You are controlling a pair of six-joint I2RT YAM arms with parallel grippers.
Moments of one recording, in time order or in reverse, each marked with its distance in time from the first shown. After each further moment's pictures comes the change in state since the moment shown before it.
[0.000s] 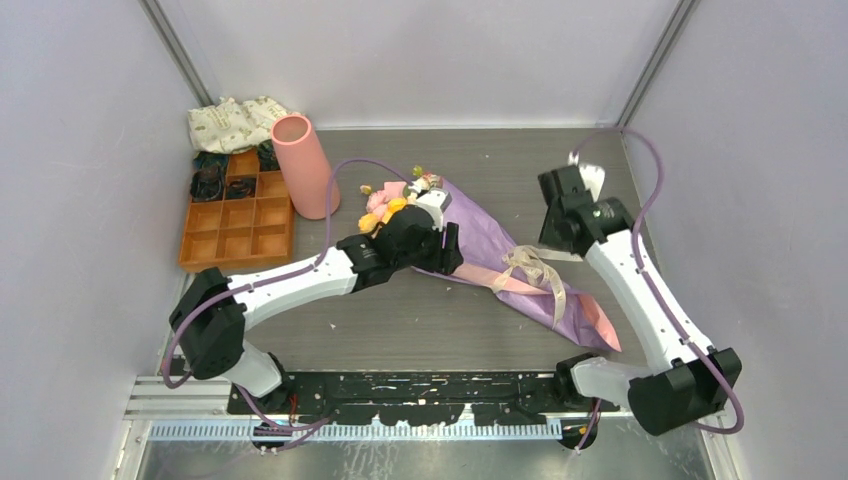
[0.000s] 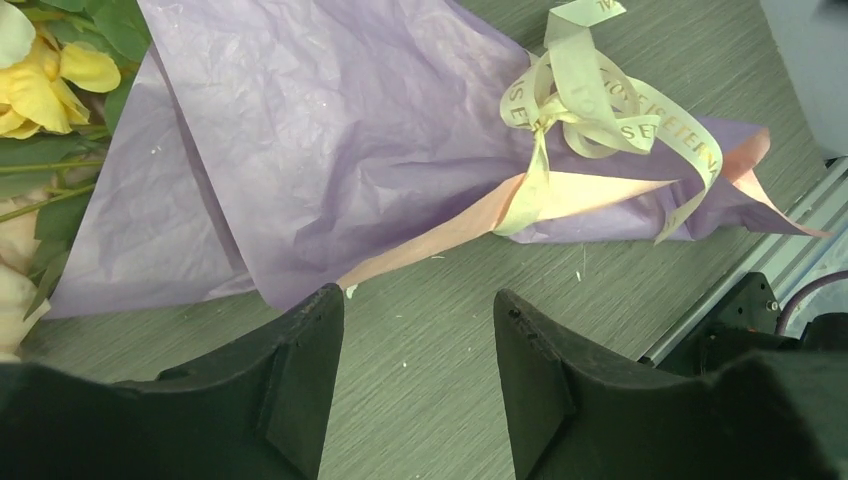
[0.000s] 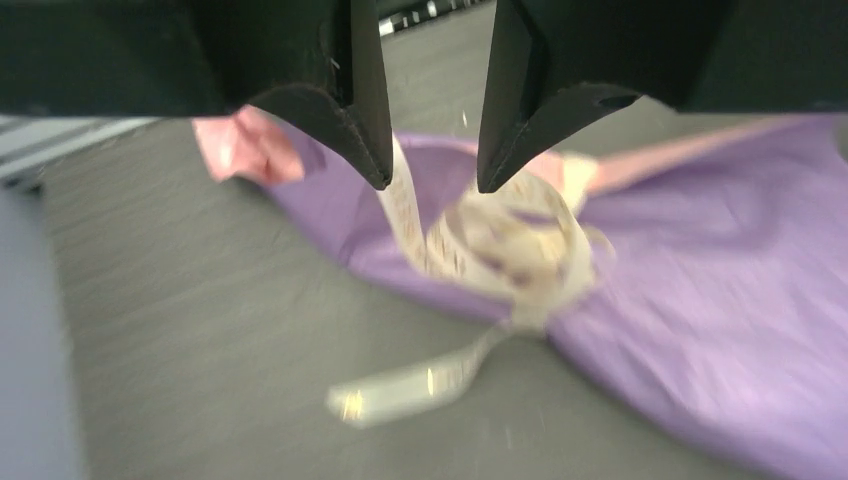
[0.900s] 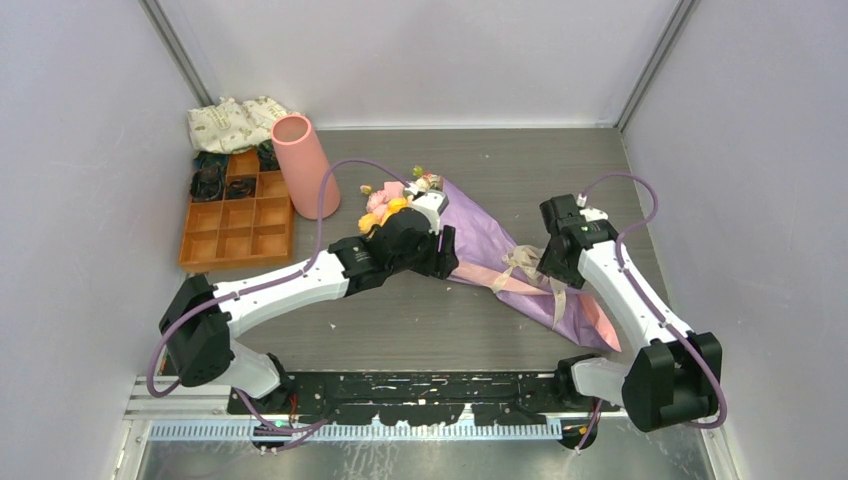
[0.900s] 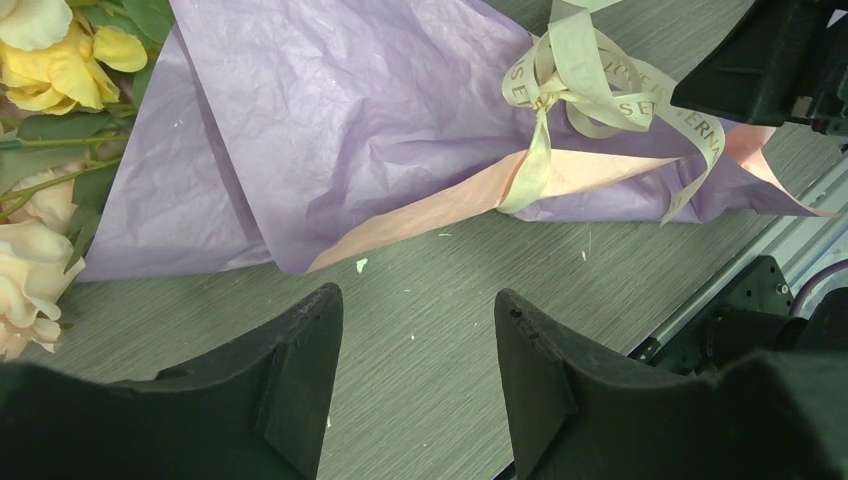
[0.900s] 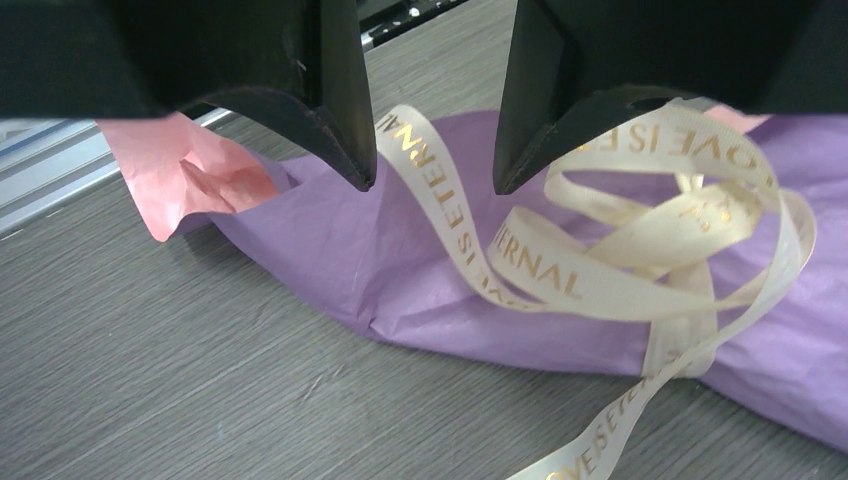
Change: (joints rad) left arm -0.038 -0.073 0.000 -0.081 -0.045 0.016; right arm -0.092 -0.022 -0.393 0.100 -0.120 0.169
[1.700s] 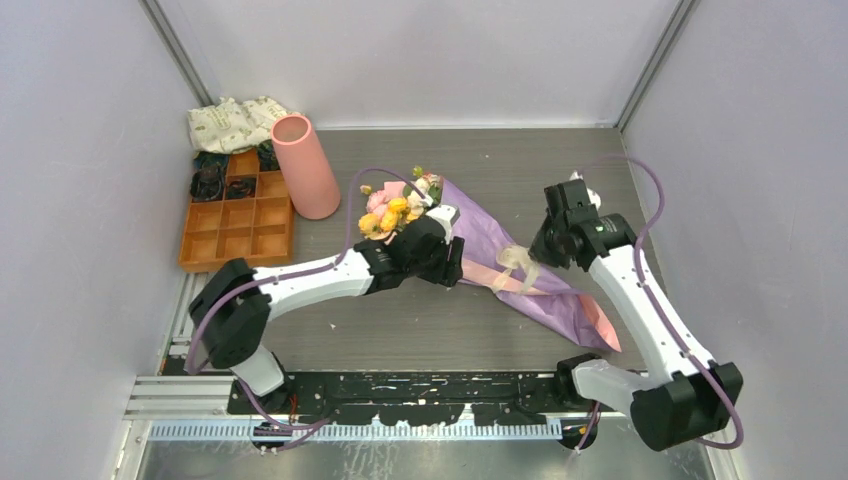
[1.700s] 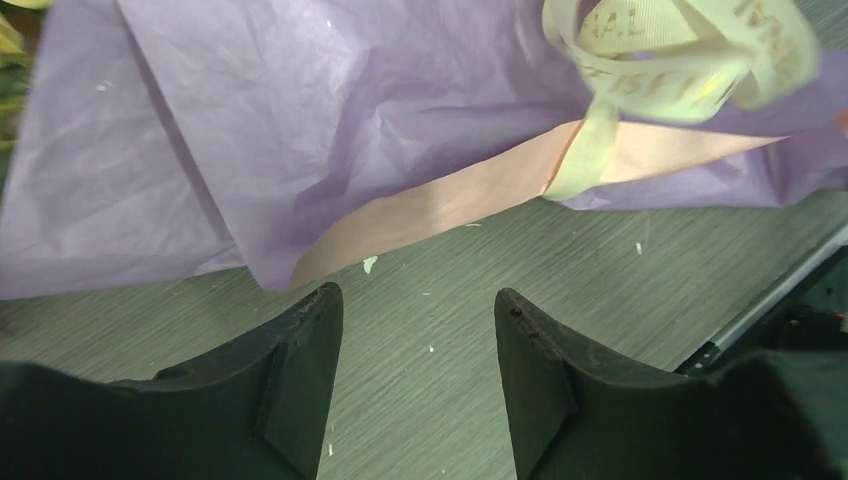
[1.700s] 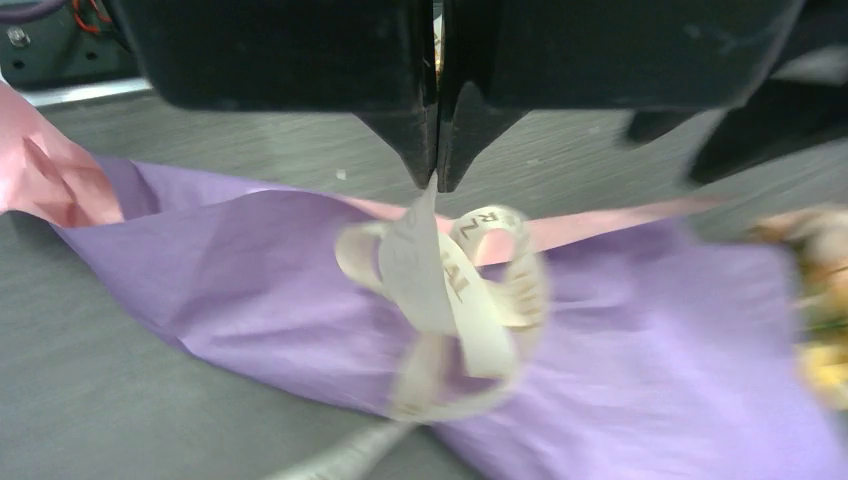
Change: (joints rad) left arm 0.000 0.126 -0.008 0.048 0.018 -0.003; right arm 0.027 -0.070 0.097 0.002 -0.246 0.024
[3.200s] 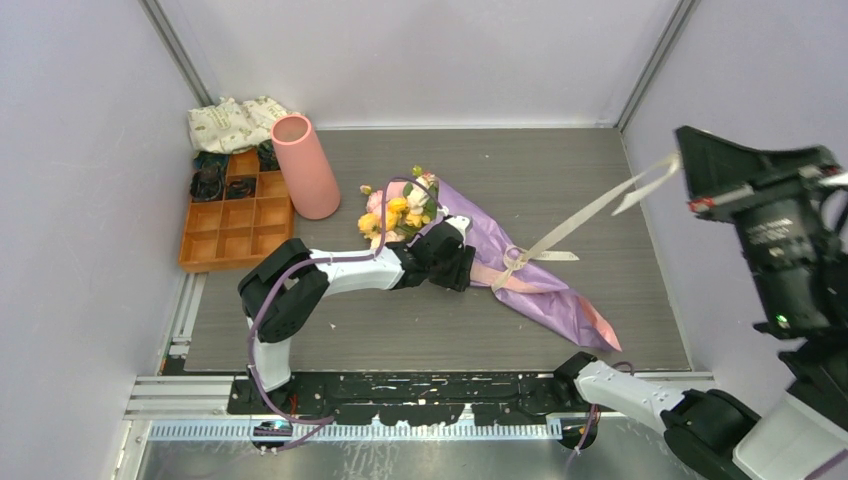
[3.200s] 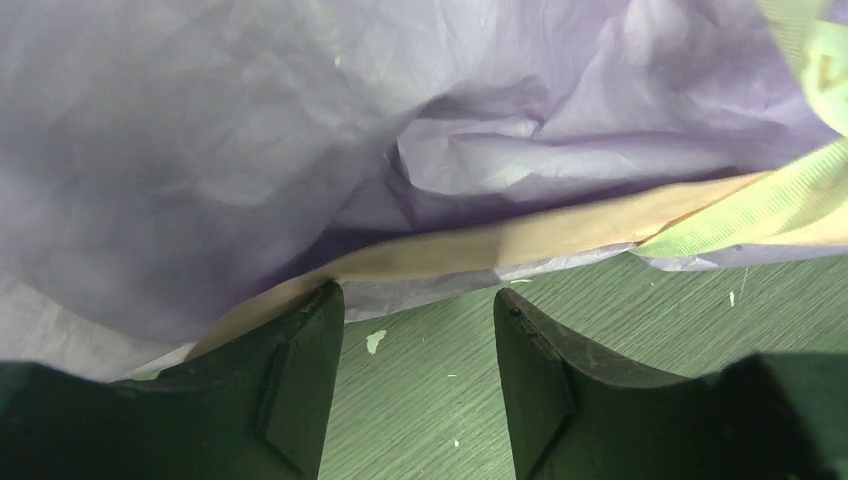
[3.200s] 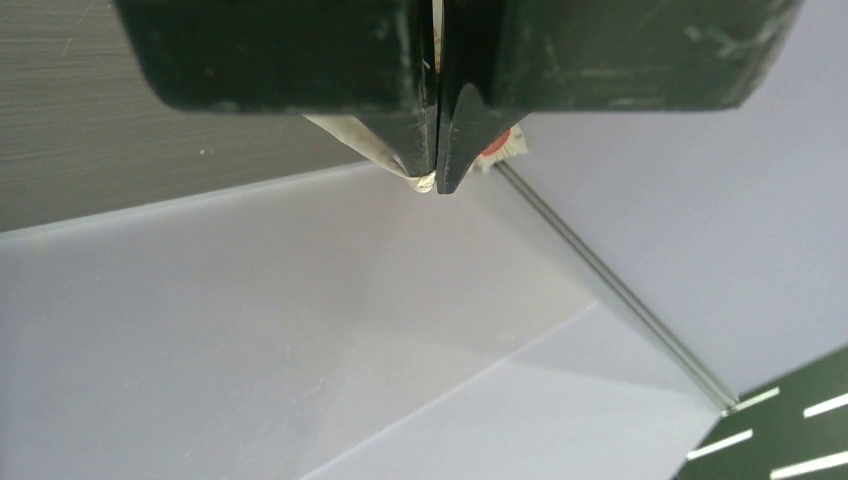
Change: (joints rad) left arm 0.020 0.297 0.080 0.086 0.046 -0.006; right arm 0.354 -0.115 1.203 0.045 0.275 -0.224
